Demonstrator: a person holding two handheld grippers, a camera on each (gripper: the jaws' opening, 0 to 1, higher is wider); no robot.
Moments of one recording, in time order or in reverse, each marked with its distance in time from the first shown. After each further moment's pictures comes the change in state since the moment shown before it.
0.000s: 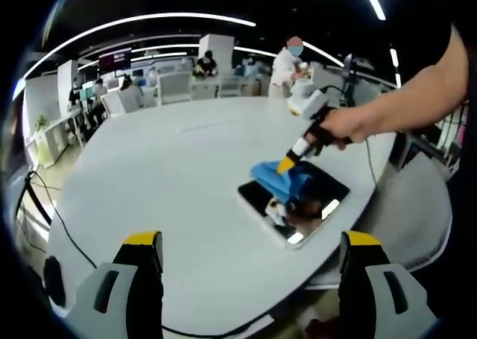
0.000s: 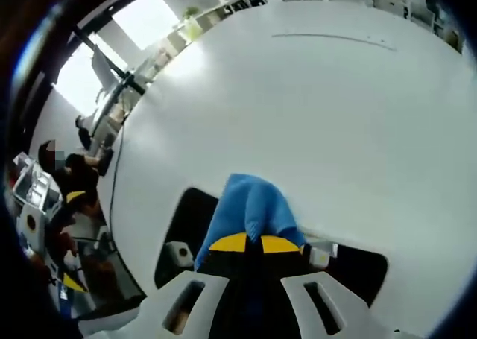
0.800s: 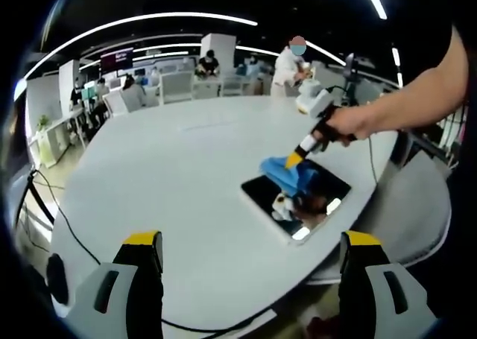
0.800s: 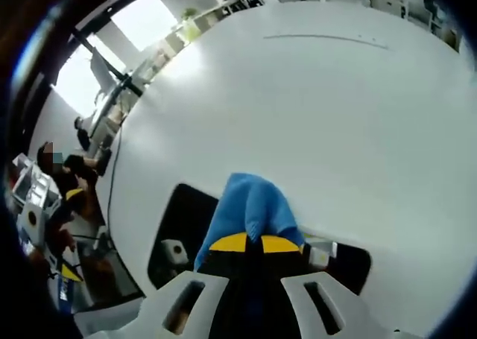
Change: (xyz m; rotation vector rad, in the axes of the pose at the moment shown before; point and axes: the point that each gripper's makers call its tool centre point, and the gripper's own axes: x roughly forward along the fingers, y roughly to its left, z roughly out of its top) left arm -0.005 0.004 -0.004 0.006 0.010 0.008; right arm -0.010 -0.018 -0.005 0.008 -0.005 -0.009
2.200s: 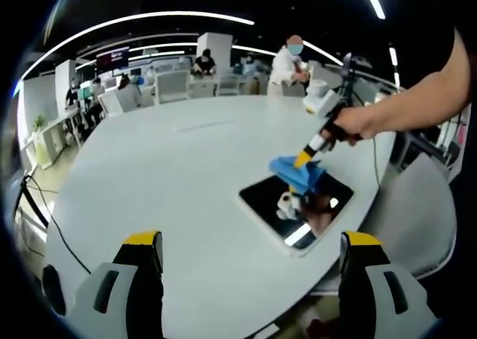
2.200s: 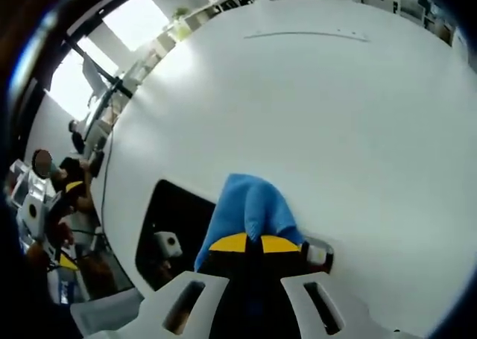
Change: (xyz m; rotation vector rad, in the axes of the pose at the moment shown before) left arm 0.021 -0.001 0.010 0.001 0.002 -0.025; right arm -0.014 -0.030 -0.007 0.010 0.001 -0.033
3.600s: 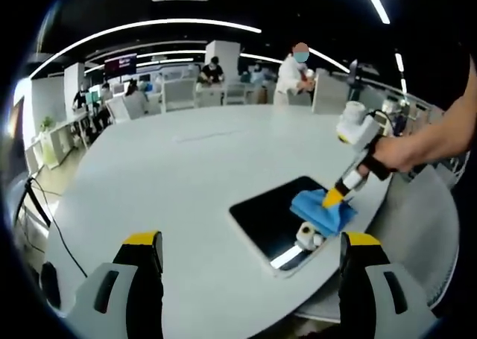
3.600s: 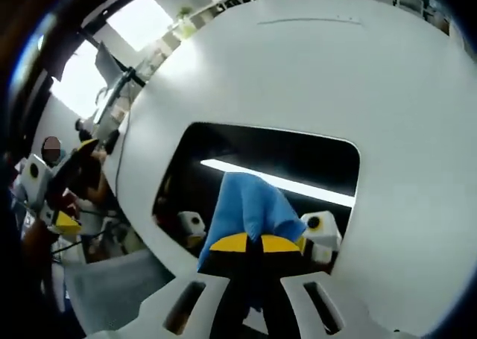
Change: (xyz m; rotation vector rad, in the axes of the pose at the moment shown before) left arm 0.009 -0.023 0.020 -0.003 -0.048 0.056; right arm -0.026 0.036 -0.086 0.034 0.026 0.047
